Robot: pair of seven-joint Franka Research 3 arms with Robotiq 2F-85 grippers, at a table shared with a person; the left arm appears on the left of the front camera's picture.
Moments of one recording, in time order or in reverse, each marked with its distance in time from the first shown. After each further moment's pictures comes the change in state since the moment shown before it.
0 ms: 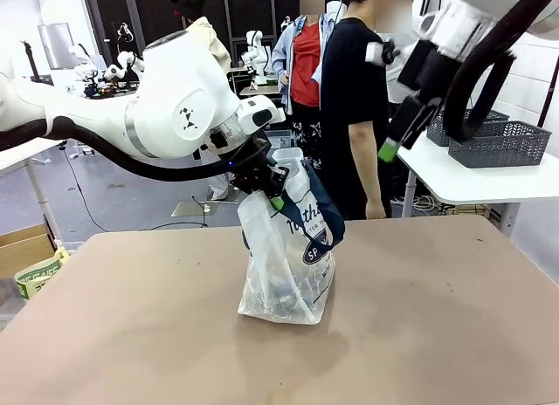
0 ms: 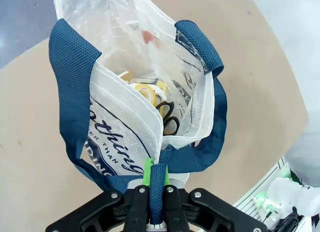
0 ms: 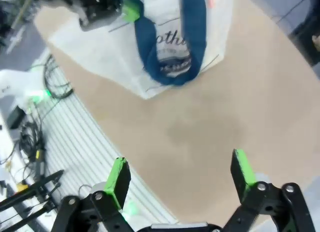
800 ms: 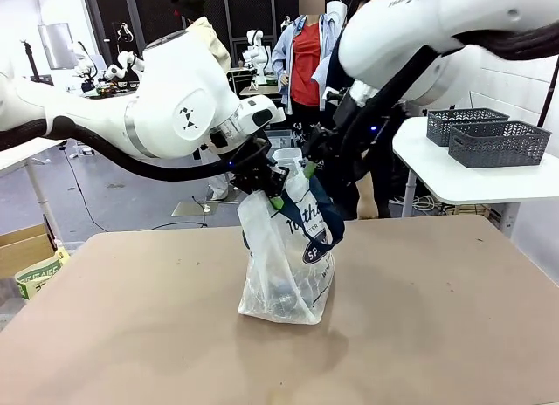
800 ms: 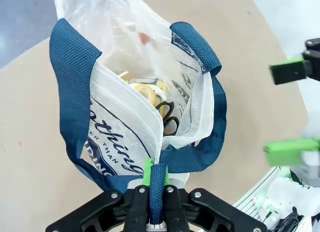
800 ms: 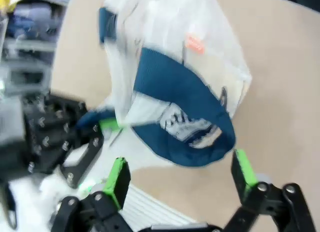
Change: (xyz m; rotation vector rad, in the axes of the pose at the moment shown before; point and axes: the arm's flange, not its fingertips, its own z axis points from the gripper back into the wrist) left arm 0.000 0.000 0.000 0.000 0.000 0.000; right arm 0.063 0.004 -0.119 0.072 -0.031 -0.543
